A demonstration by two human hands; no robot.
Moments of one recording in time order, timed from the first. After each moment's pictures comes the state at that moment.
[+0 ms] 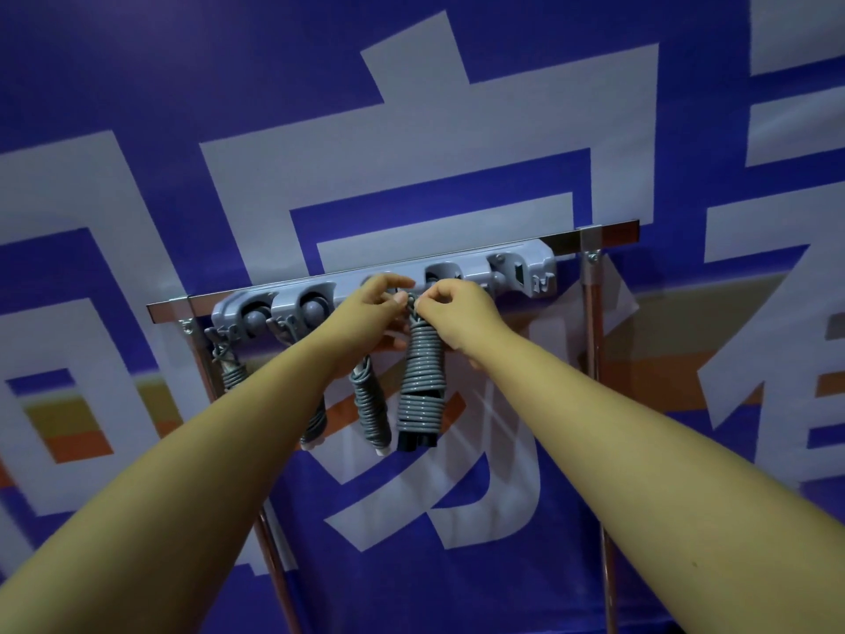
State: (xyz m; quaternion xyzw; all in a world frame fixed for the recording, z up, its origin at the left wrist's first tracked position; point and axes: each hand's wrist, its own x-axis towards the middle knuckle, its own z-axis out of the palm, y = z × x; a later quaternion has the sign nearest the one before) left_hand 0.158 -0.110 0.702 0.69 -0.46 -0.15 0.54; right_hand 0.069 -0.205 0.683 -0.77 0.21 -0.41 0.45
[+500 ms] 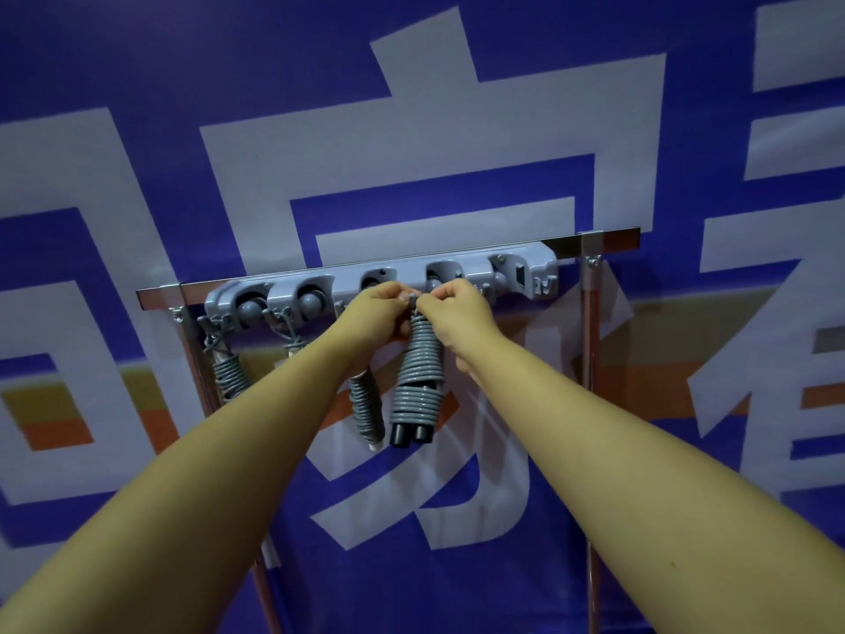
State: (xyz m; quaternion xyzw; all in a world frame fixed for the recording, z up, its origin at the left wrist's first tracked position) left_hand 0.157 -0.121 0.693 0.64 -0.44 -0.17 0.60; right_hand 0.085 -0.204 0.675 -0.65 0.22 -0.43 0.58
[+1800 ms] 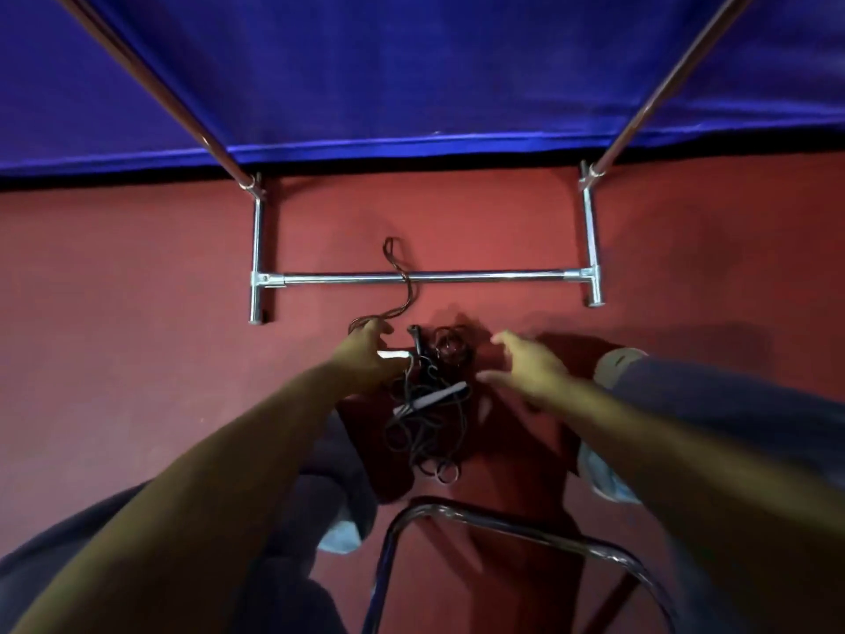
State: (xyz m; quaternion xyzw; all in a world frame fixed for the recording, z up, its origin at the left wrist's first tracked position) left_hand 0.101 0.062 0.063 0.83 -0.23 -0.49 0.14; right_hand -0.083 -0.100 0.046 -0.80 0.36 0.25 0.41
